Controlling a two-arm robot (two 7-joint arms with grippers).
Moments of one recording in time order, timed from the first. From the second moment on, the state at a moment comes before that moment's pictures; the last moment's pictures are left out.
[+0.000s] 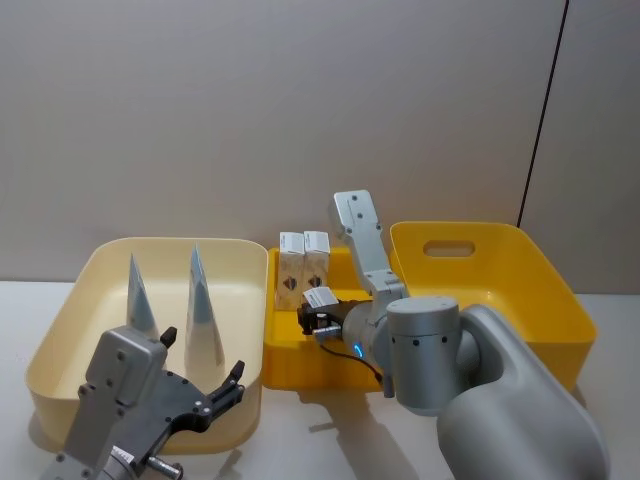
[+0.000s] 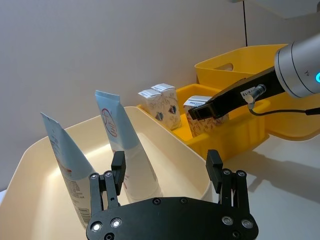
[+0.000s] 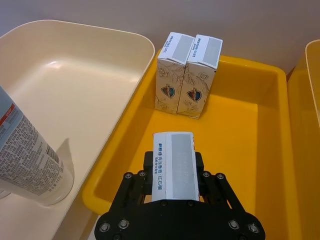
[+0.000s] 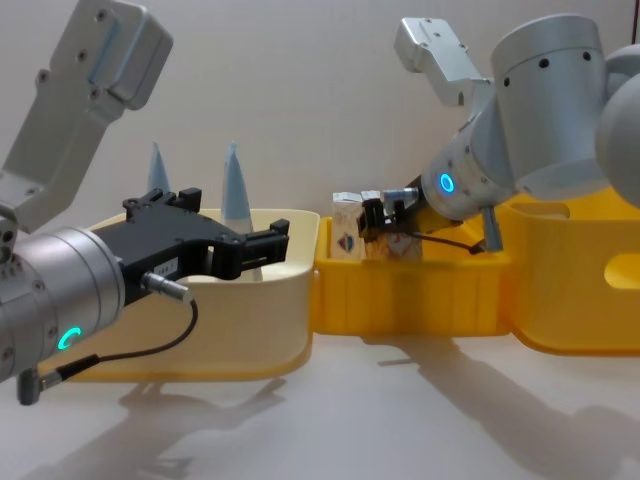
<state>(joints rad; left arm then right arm) -0.24 0.38 0.45 -1.63 -0.20 0.01 -0.01 0.77 -0.07 -0.37 -1.01 0.20 0.66 -0.06</state>
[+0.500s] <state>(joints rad) -0.24 0.38 0.45 -1.63 -0.20 0.01 -0.01 0.77 -0.07 -0.37 -1.01 0.20 0.65 -0.05</state>
